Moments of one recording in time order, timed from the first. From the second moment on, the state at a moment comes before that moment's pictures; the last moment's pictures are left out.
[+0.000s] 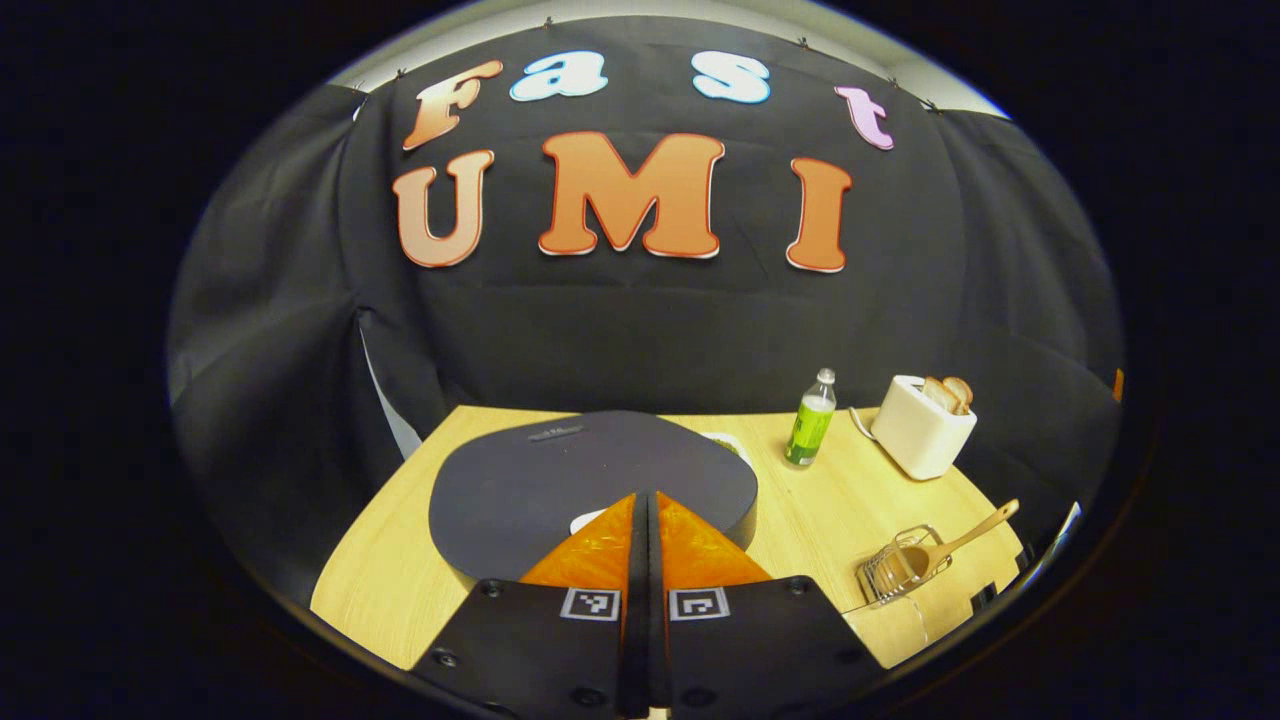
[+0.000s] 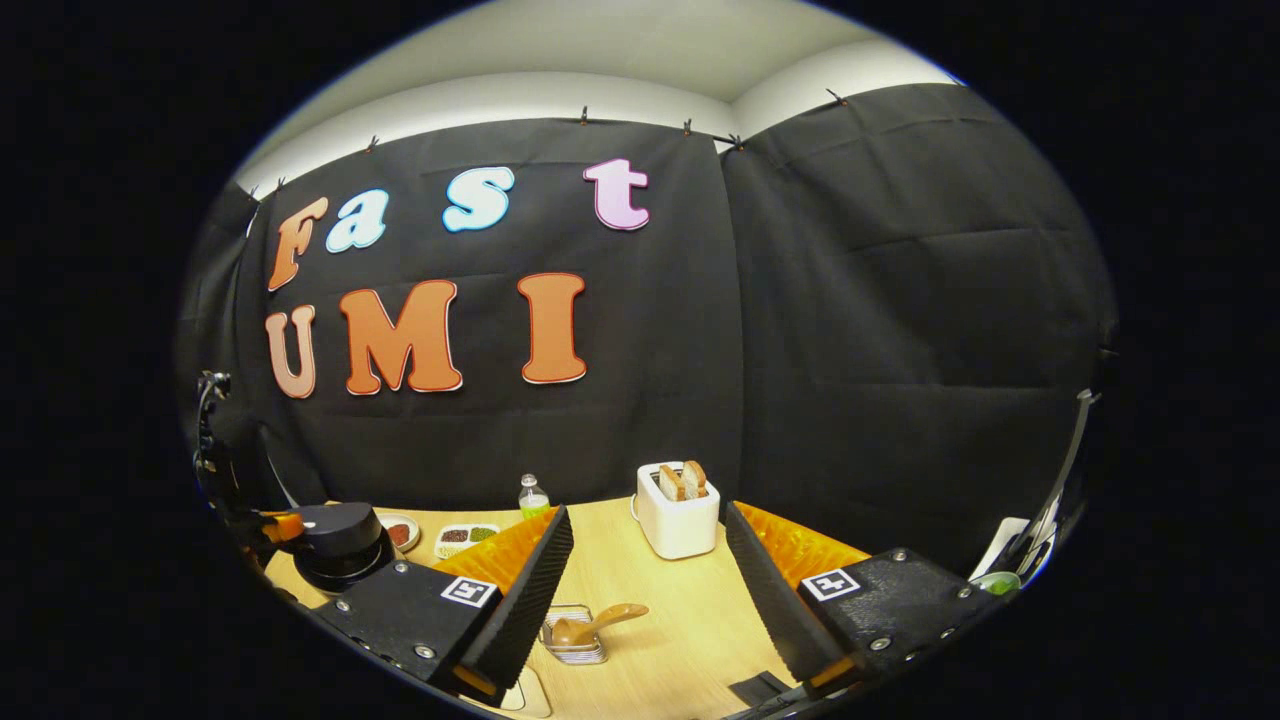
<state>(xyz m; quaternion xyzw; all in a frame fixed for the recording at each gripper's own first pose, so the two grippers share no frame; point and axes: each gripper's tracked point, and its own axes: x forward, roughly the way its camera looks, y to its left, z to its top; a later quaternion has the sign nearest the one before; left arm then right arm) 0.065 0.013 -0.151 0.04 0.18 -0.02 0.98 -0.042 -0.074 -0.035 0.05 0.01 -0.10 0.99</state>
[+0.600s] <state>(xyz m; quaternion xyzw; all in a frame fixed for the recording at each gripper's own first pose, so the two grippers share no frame) 0.022 0.050 -0.040 0.04 0.08 0.02 1.00 -0.001 -0.078 -0.109 0.14 0.06 -0.08 0.99</state>
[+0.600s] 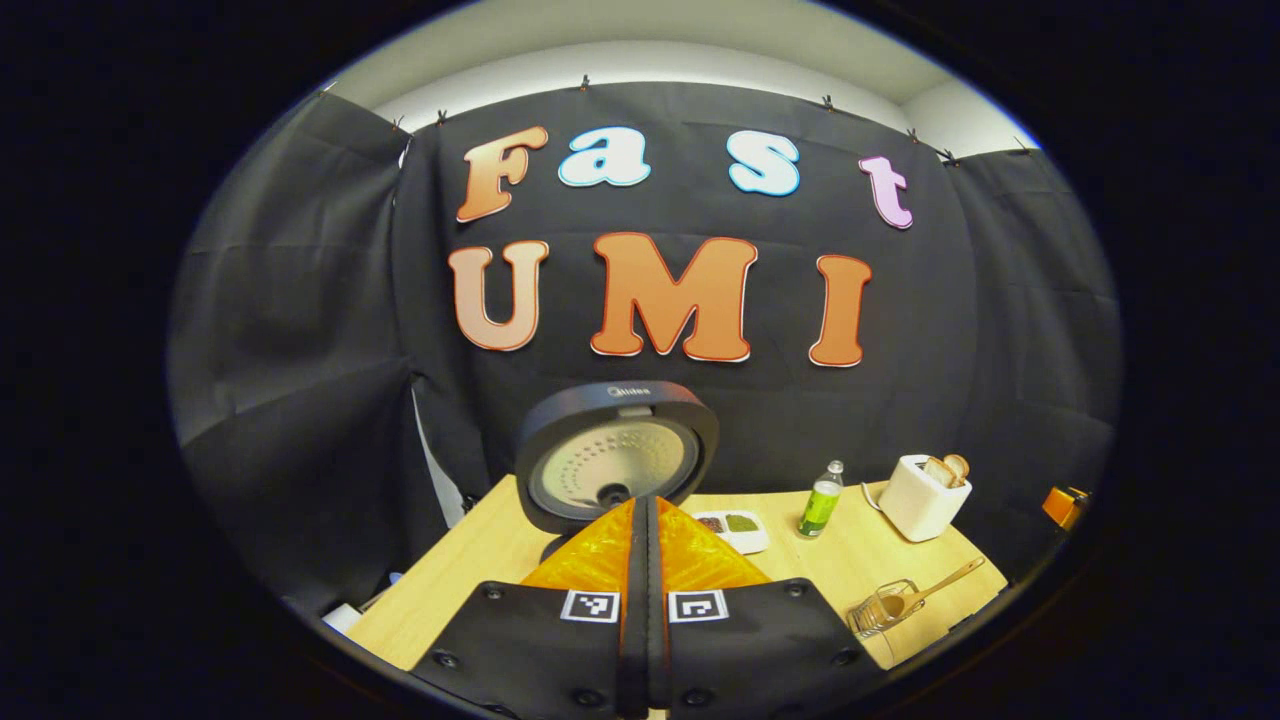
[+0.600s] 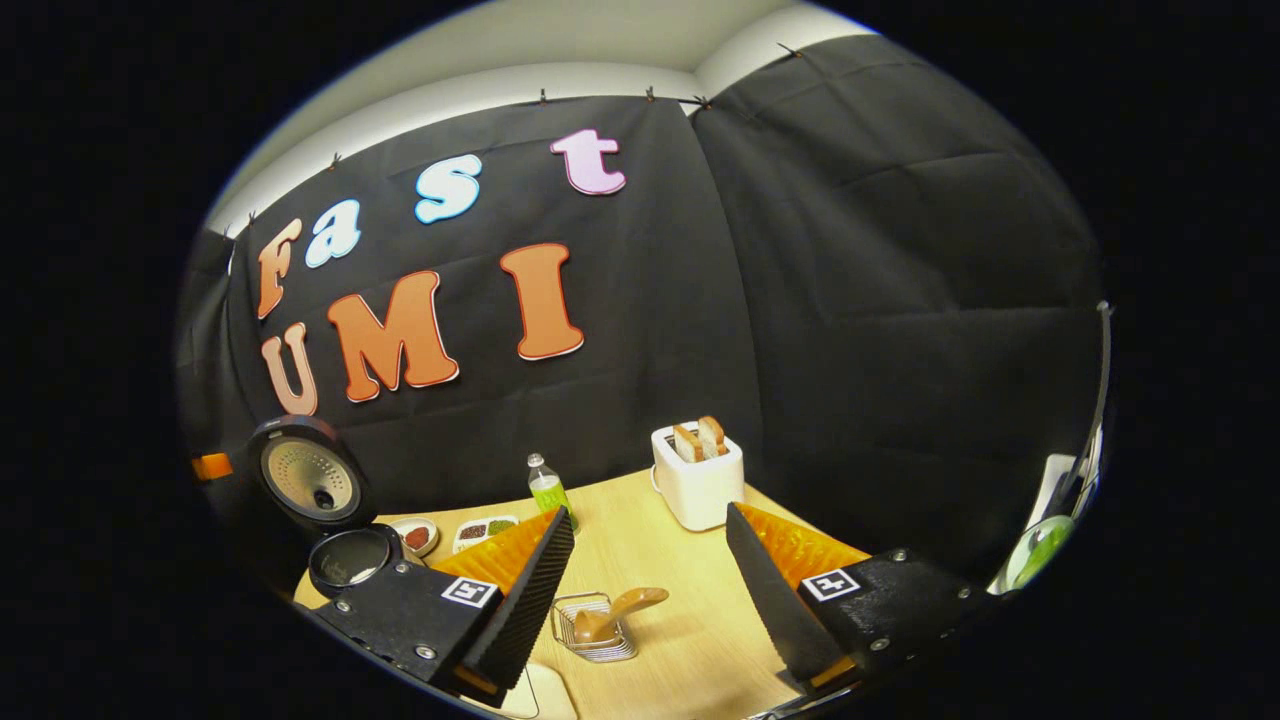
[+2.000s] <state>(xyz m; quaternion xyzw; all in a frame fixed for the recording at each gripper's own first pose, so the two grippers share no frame) -0.055 0.142 0.009 0.05 0.03 0.14 0.99 0.067 -0.033 -0.247 0.34 0.21 -0.05 0.92</state>
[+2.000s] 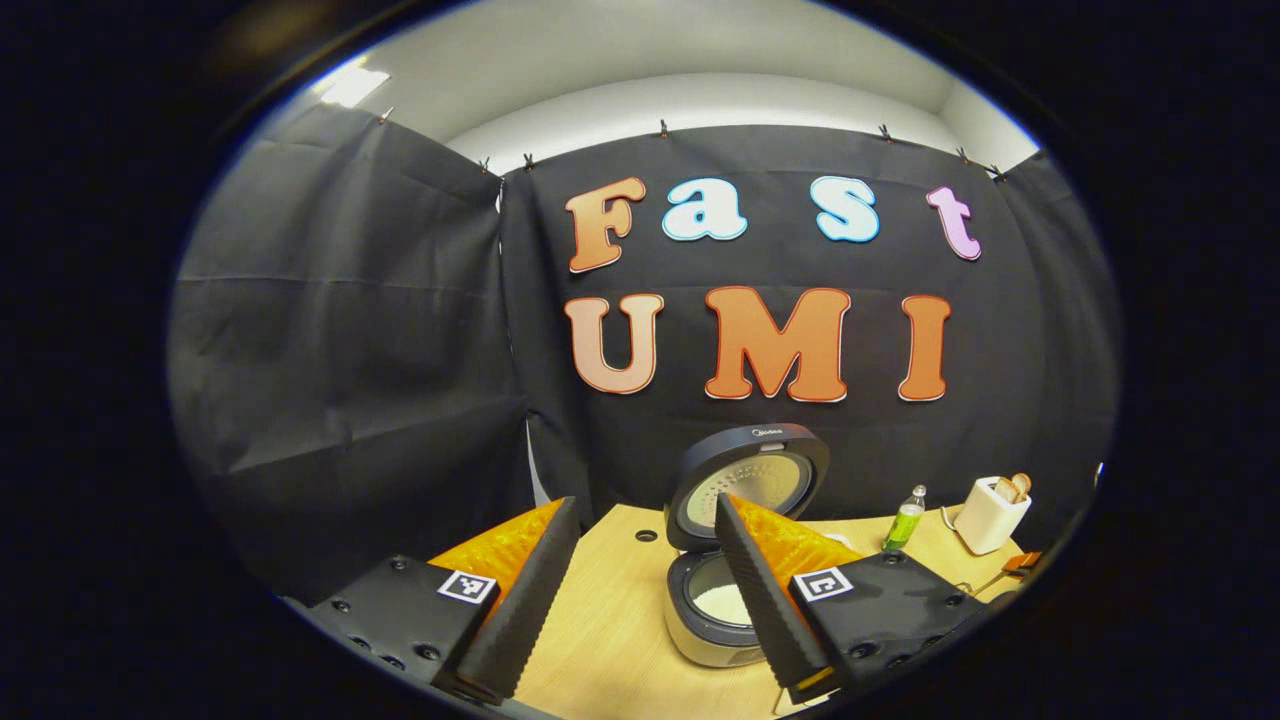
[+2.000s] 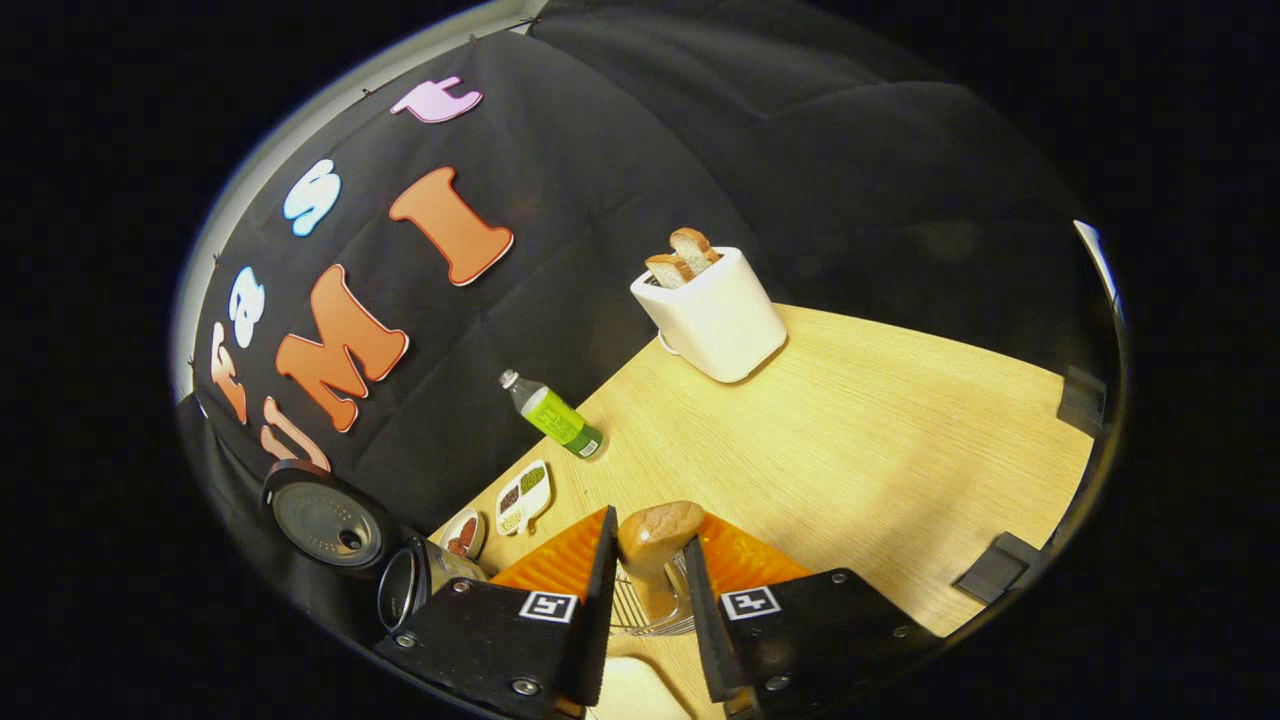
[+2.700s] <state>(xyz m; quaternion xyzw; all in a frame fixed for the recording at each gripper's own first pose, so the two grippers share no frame) -0.061 0.159 0.011 0.04 0.03 0.16 0.99 0.077 -0.002 -0.207 0.30 0.20 -0.01 0.93</state>
